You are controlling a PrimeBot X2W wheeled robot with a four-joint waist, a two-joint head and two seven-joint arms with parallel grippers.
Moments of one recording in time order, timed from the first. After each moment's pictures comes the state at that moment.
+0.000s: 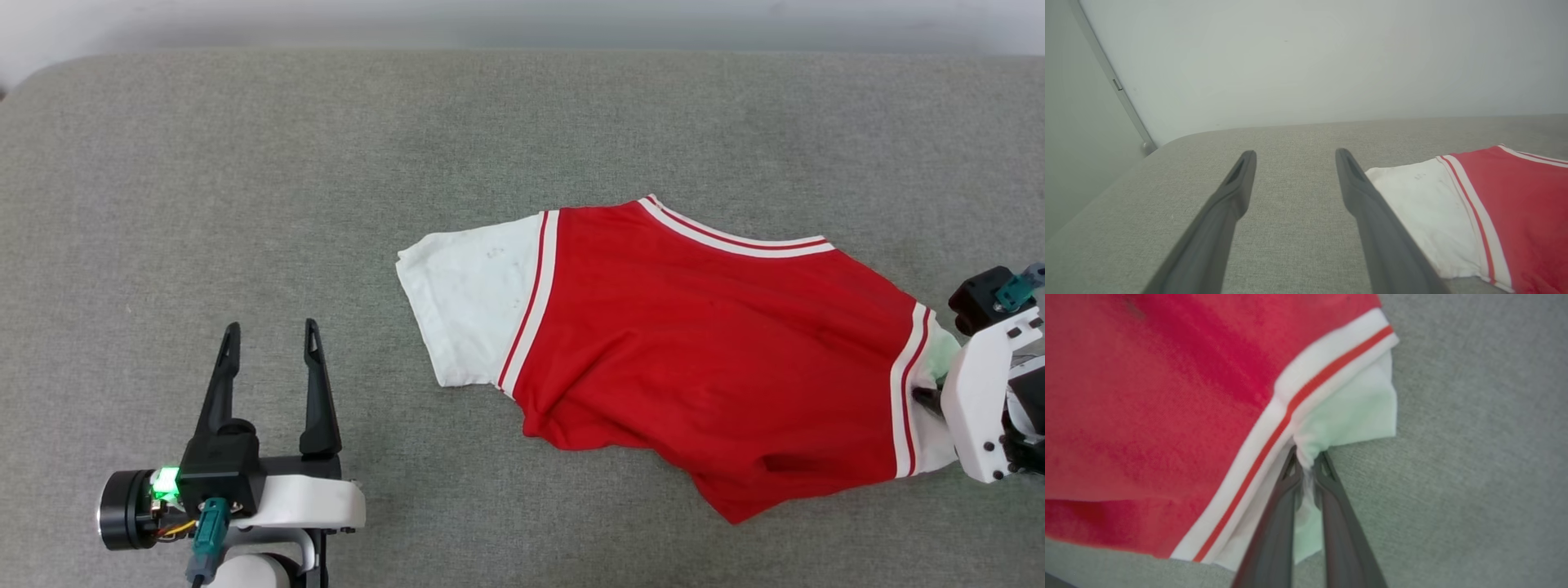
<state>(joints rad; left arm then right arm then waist) -0.07 0.12 -0.09 0.00 -0.07 0.17 -0.26 -0.61 -0.77 0.77 0.46 0.84 0.13 0.58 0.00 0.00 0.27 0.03</state>
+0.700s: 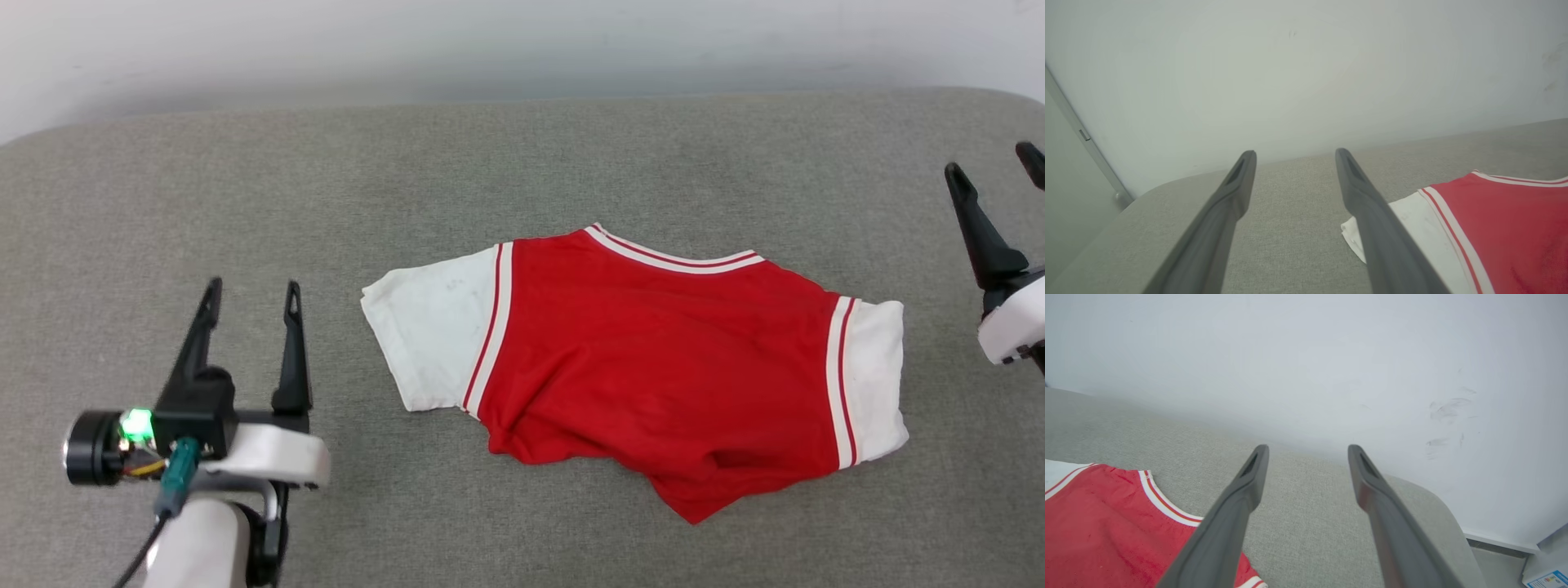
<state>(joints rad) -0.18 0.18 -0.05 0.11 -0.06 0.06 -0.26 -0.60 -0.62 0.36 0.48 0.53 0.13 -0.19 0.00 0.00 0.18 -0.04</state>
